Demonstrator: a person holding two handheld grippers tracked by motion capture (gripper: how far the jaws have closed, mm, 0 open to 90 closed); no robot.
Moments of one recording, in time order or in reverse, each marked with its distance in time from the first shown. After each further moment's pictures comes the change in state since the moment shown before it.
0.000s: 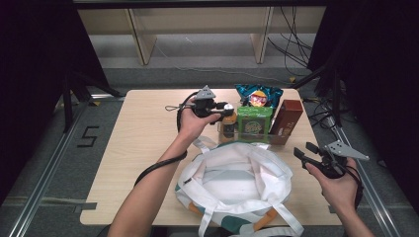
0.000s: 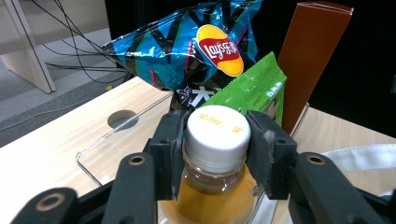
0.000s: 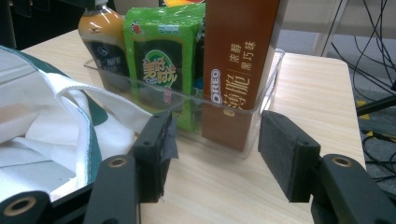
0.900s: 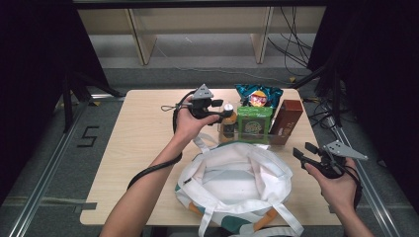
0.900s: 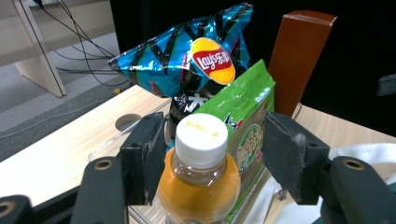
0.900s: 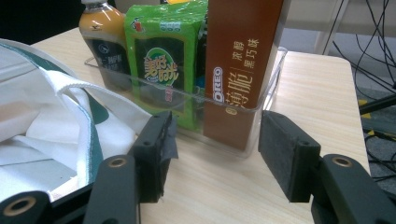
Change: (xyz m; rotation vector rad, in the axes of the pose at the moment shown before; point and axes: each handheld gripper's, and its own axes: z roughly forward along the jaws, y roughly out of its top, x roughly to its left) left arm -0.015 0.012 -0.022 0.002 0.024 0.040; right arm 0.002 0.000 0.001 0.014 -0.003 0.010
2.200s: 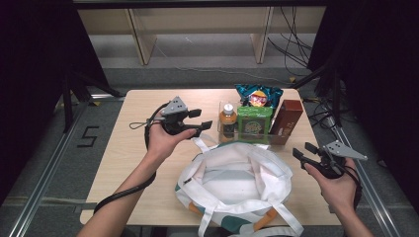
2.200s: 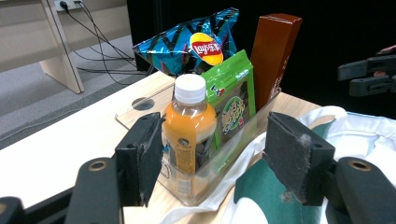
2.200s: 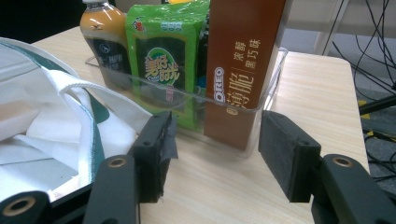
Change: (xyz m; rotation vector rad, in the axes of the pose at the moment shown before) left arm -0.021 -0.022 -0.088 -0.029 0.053 -0.020; right arm -0.001 0.000 0.000 0.001 0.016 -0.037
